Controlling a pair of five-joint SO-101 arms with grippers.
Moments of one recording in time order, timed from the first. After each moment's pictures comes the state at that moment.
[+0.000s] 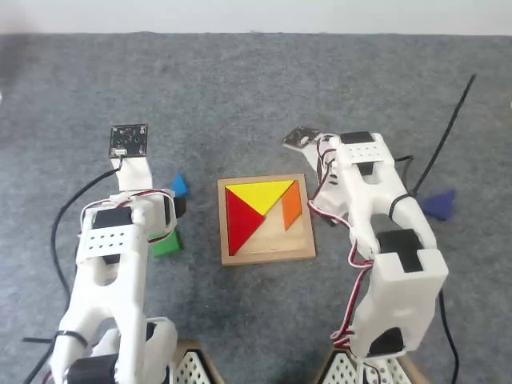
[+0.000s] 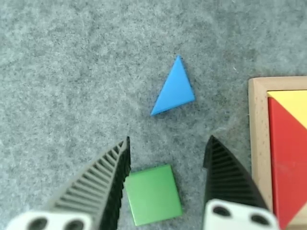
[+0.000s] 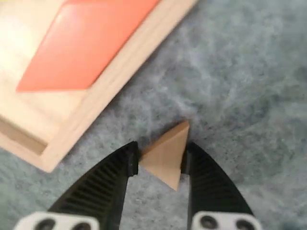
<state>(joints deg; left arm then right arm) -13.5 -29.1 60.0 45.9 1.5 -11.2 20.6 9.1 73.1 35.6</state>
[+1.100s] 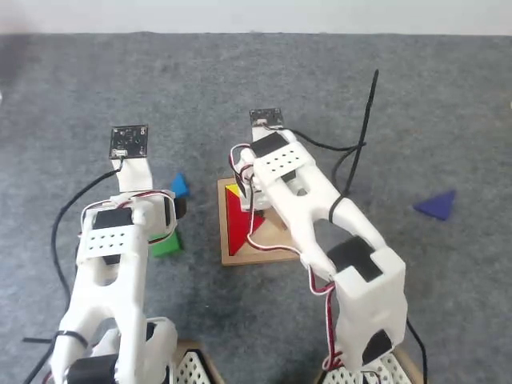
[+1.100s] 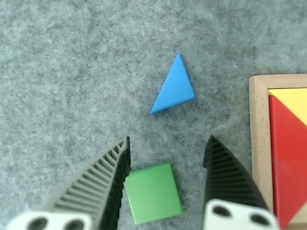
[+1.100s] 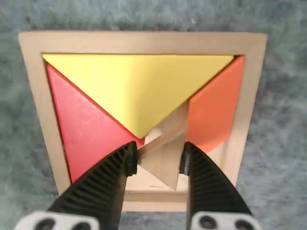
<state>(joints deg) -13.5 -29.1 60.4 45.9 1.5 -34.6 23.4 -3.7 77.1 -25.7</state>
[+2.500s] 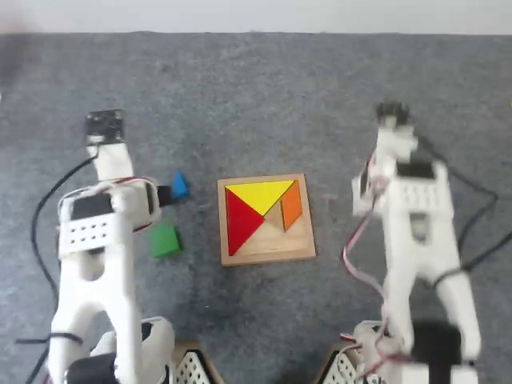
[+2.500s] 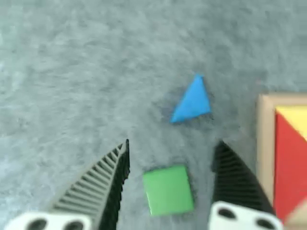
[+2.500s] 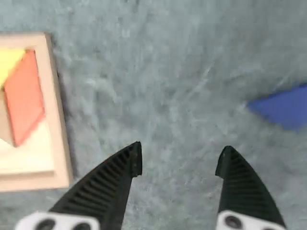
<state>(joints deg) -16.4 -27.1 48.7 59.2 -1.3 -0.7 -19.6 41.3 61.5 3.6</state>
